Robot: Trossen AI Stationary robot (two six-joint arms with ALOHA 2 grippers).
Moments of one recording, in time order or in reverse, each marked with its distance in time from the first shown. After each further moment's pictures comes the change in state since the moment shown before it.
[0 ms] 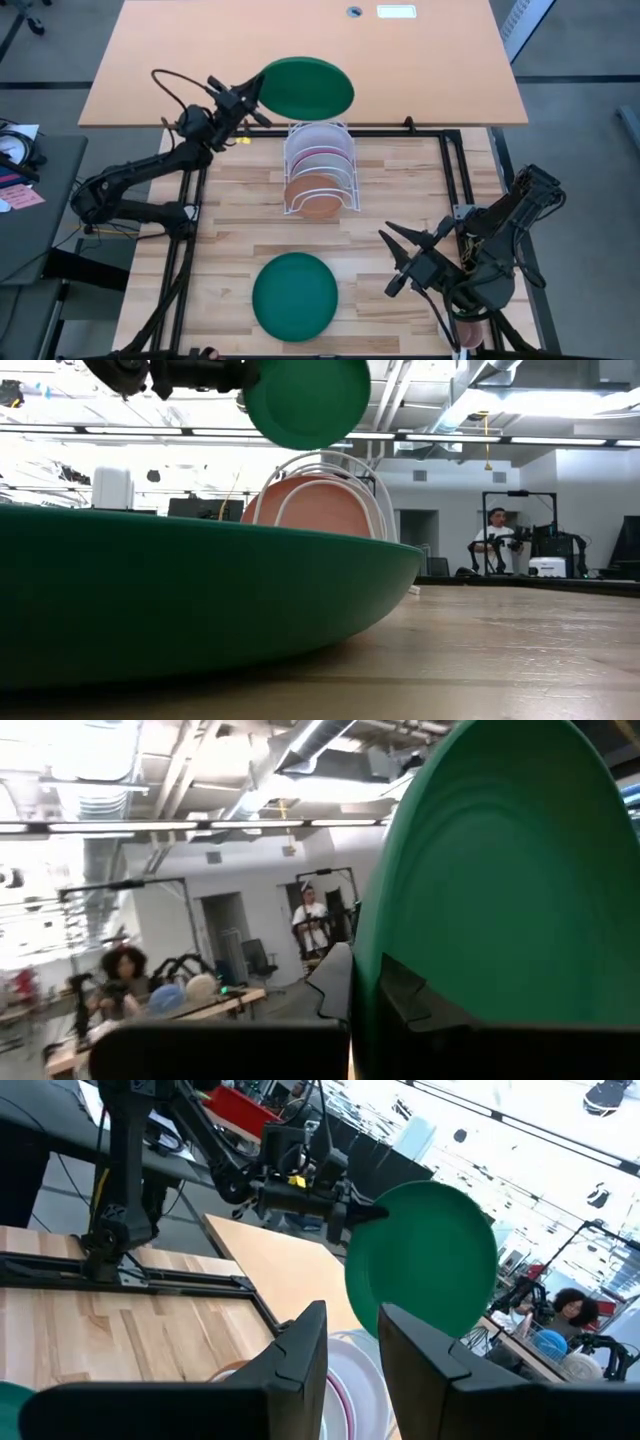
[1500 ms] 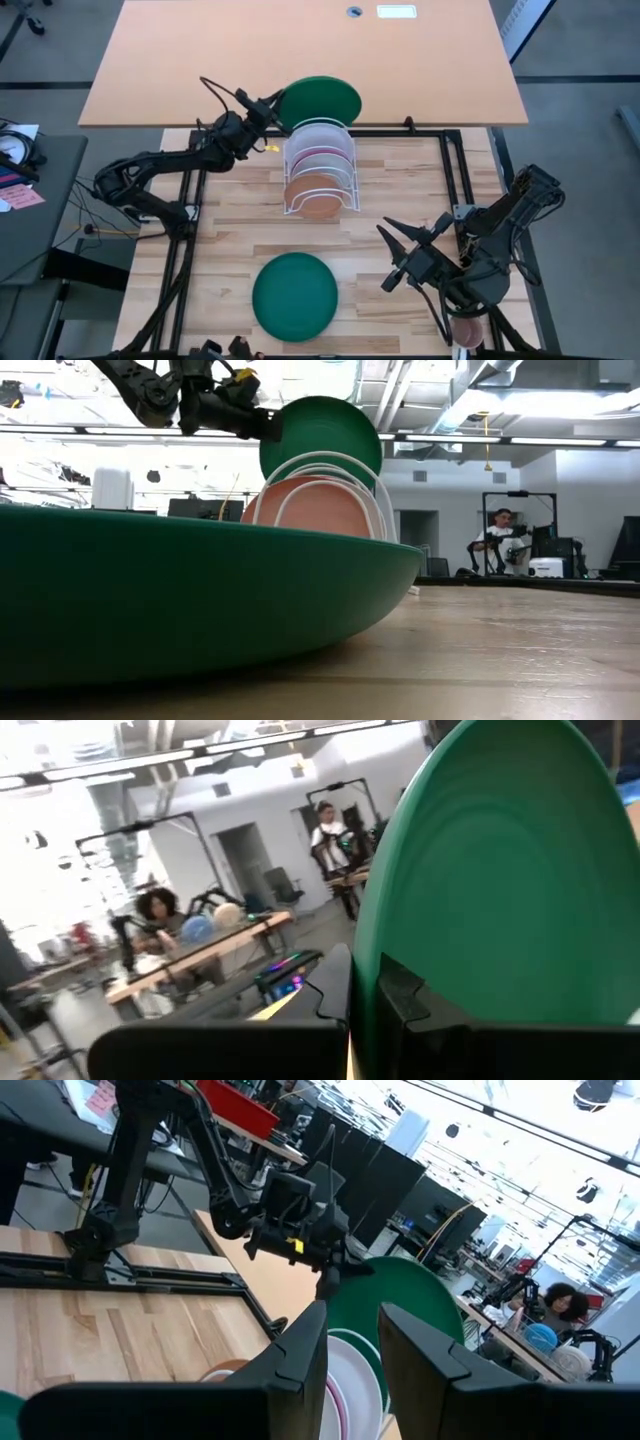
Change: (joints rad) left arm -0.082 0.240 -0.005 0.047 -0.206 0.130; right arm -0.023 0.001 0.000 -0.002 0.000 0.000
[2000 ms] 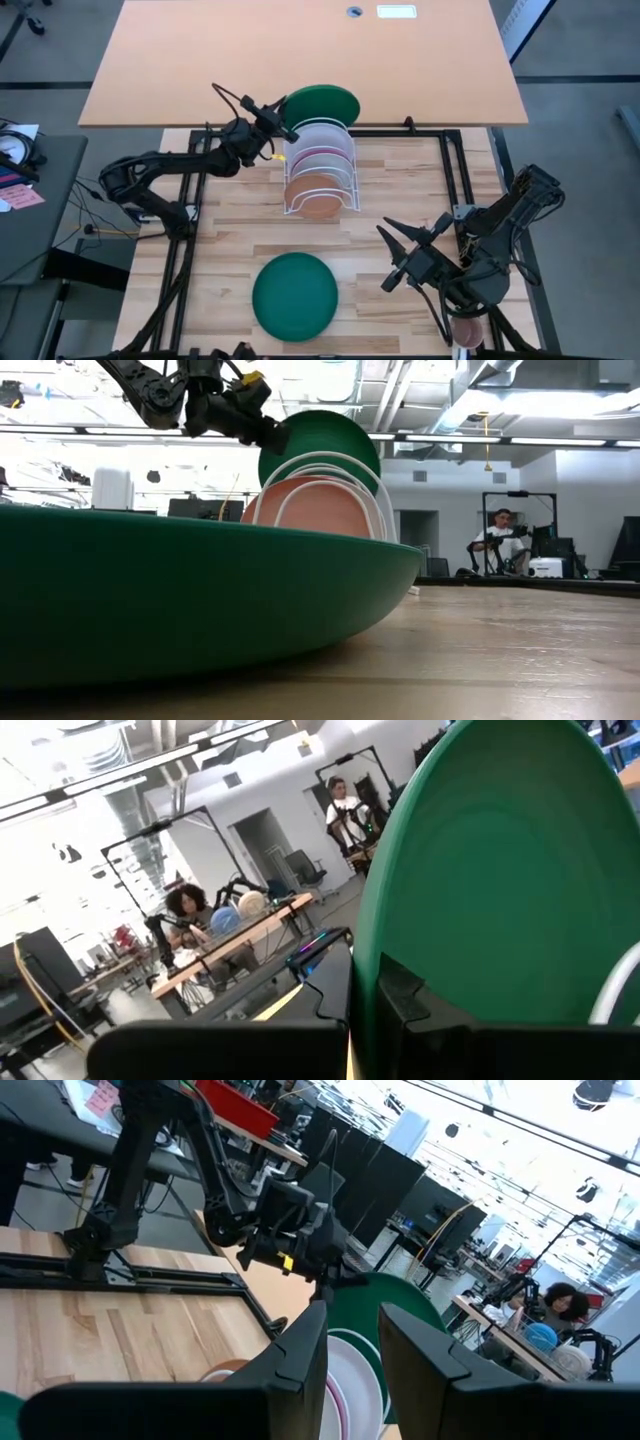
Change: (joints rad) left arm -0.067 0.053 0.000 0.013 -0.114 0.120; right arm 0.000 0.000 0.000 0.000 0.000 0.003
